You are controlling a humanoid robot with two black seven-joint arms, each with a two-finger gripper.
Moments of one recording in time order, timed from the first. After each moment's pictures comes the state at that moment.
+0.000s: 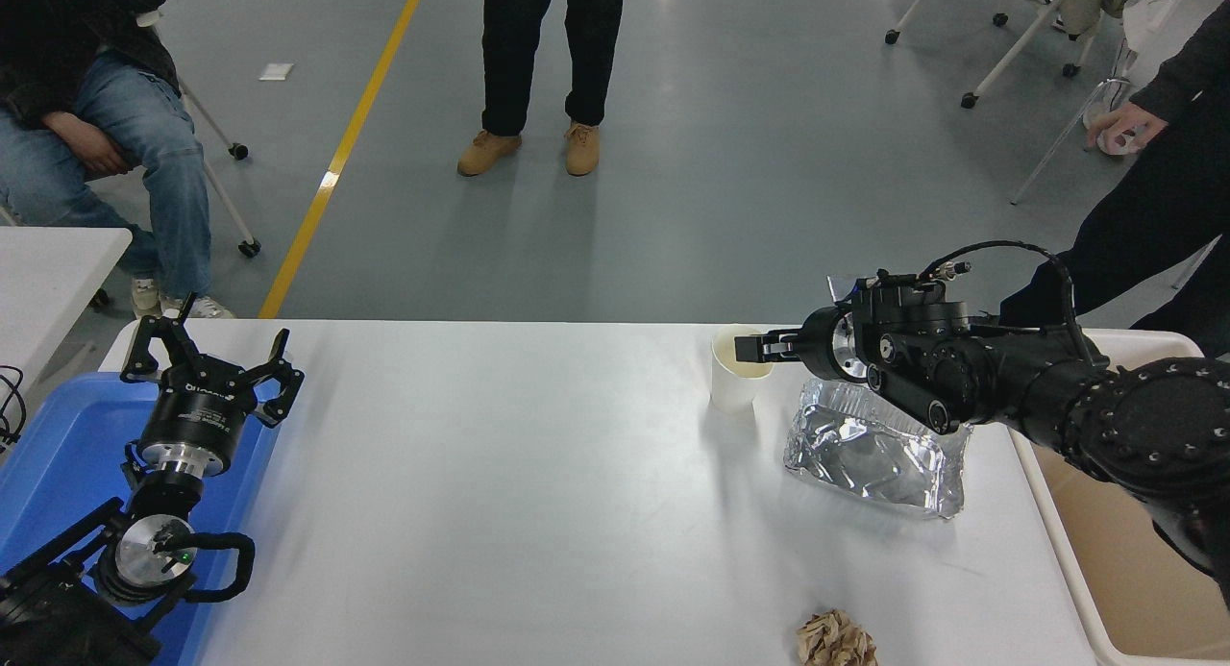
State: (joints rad) left arm -0.36 0.44 -0.96 -0.74 -0.07 -0.48 -0.54; right arm 1.20 -0.05 -0.58 0.38 -0.82 0.13 0.22
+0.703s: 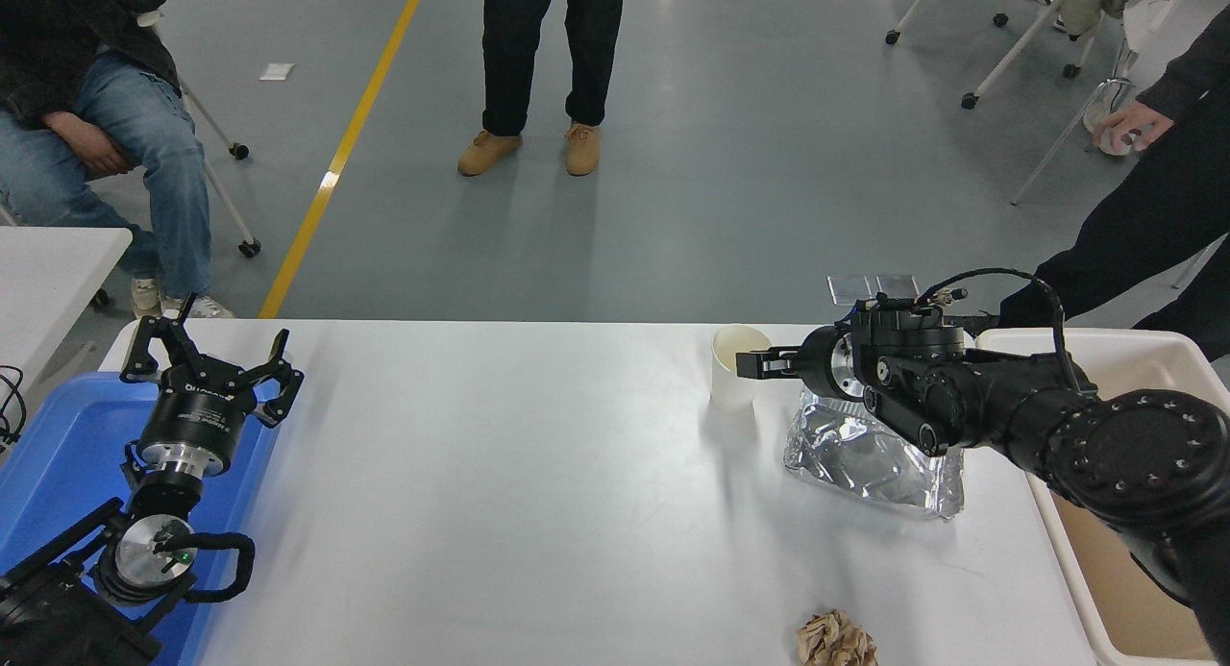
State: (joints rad) left arm -0.36 0.44 -0.96 -0.74 -0.07 -0.48 -0.54; right arm 1.12 -0.01 -0.58 0.28 -0.82 0.11 0.26
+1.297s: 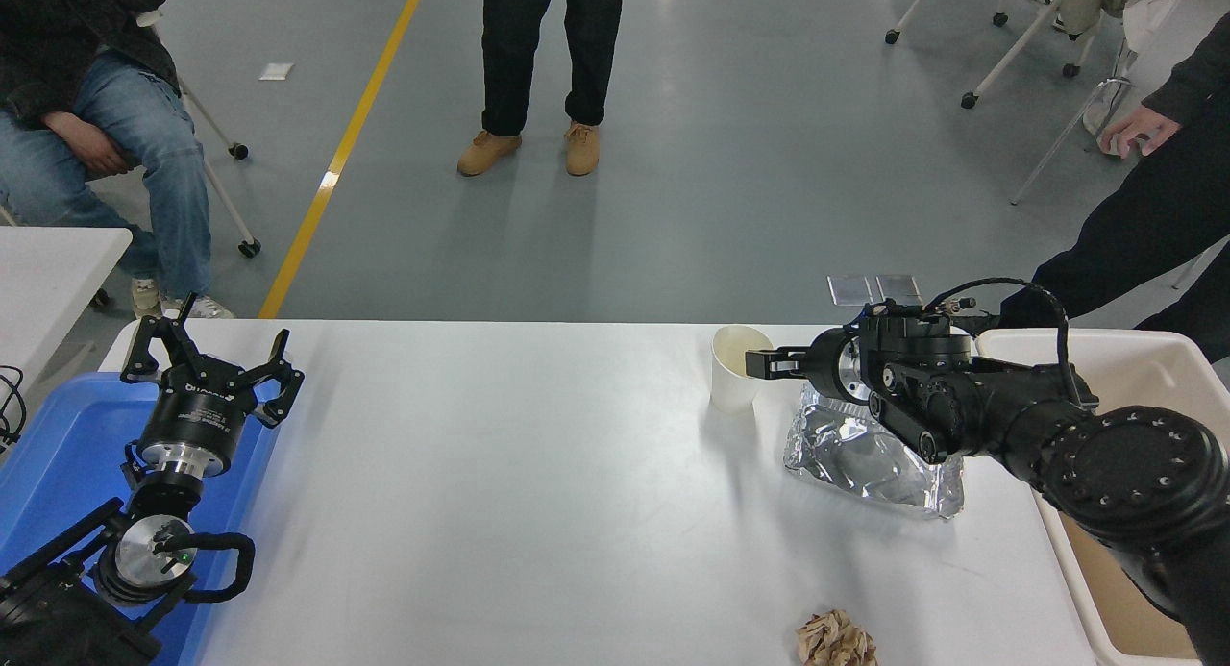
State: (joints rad) left arm -0.36 0.44 -0.96 -0.74 -0.07 -0.48 -0.54; right arm 1.09 0.00 -0.58 0.24 -0.82 0.10 0.26
